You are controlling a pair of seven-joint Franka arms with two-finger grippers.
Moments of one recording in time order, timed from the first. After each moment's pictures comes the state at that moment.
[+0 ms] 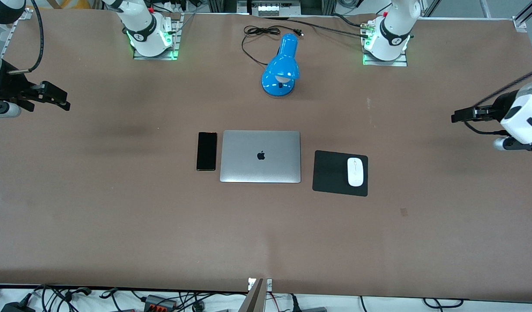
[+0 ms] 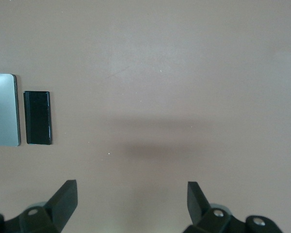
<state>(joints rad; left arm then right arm) 0.22 0.17 -0.19 -1.56 0.03 1.44 -0.02 -0.04 -0.05 0.00 -1.77 0.00 1.69 -0.08</state>
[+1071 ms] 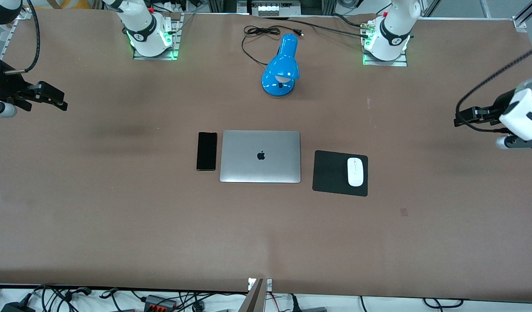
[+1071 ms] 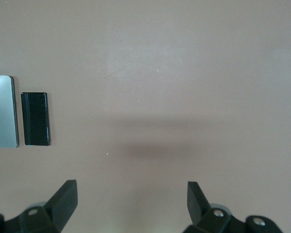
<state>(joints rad) 0.23 0.09 -0.23 -1.63 0.04 1.56 -0.05 -0.05 -0.05 0.00 -1.77 0.00 1.69 -0.08</state>
